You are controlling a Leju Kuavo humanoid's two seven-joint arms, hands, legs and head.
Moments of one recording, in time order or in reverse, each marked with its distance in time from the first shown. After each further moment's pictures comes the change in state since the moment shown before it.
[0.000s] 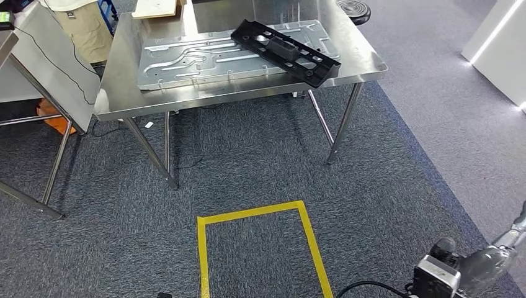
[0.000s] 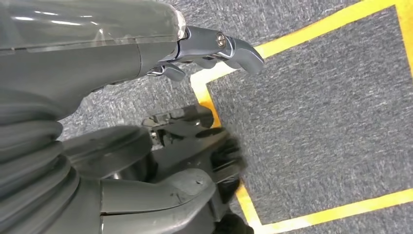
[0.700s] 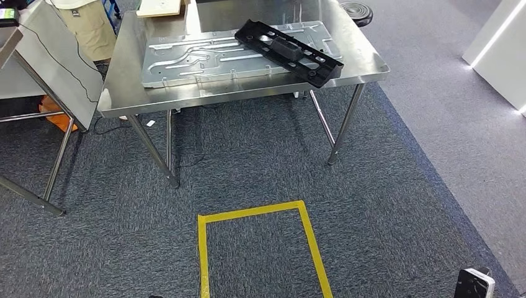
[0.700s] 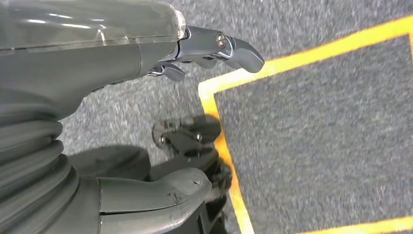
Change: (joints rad) left arm 0.010 0.003 0.055 0.001 -0.005 0.001 -0.001; right arm -0.105 -0.069 -0.510 0.595 -0.106 0.000 0.010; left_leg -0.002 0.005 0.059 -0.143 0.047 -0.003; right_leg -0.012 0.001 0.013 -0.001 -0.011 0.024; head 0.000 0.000
